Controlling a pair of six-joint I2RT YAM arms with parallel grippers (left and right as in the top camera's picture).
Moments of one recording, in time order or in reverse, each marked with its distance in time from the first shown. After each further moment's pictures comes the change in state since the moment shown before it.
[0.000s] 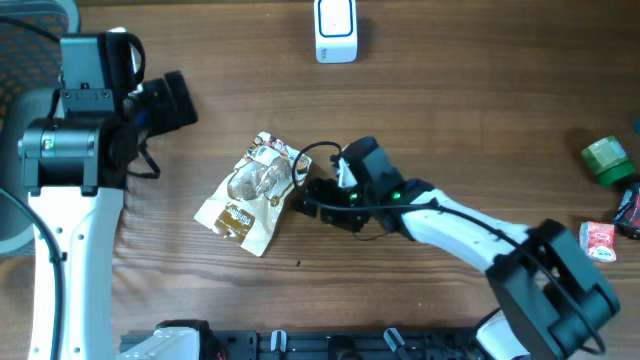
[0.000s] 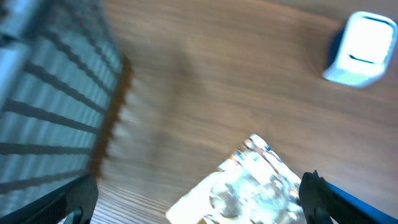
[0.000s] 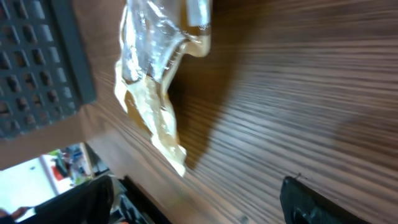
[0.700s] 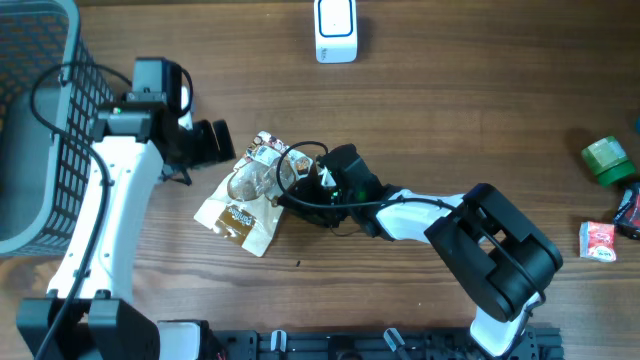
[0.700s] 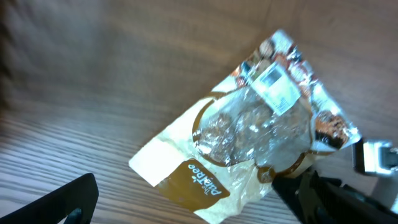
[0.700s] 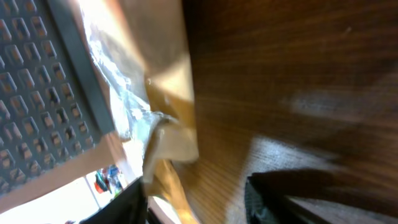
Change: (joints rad) left arm 0.000 0.164 -0.307 0.035 0.184 -0.047; right arm 0.037 0.231 -0.003 0.360 0.017 0.227
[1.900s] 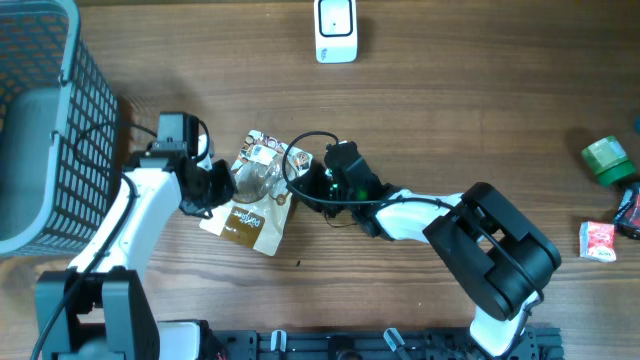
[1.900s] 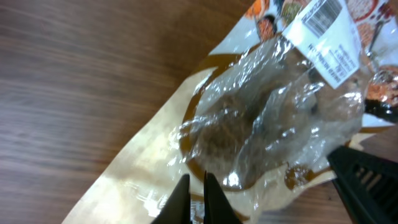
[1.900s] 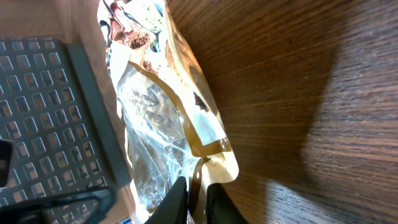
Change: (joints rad) left arm 0.016 0.000 -0.424 0.369 0.179 -0.076; right arm 0.000 0.006 -0.001 0.100 0.180 0.124
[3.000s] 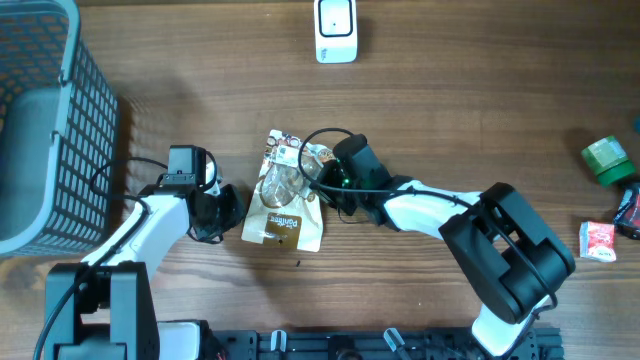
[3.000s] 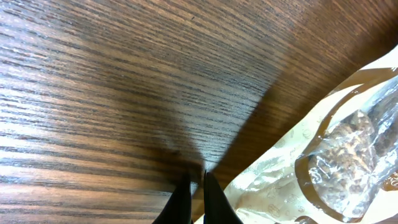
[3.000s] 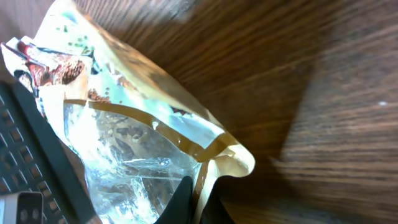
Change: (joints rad) left arm 0.002 0.000 -0.233 0.236 0.087 -0.081; right arm -0.062 -0.039 0.035 -0.284 0.085 -0.068
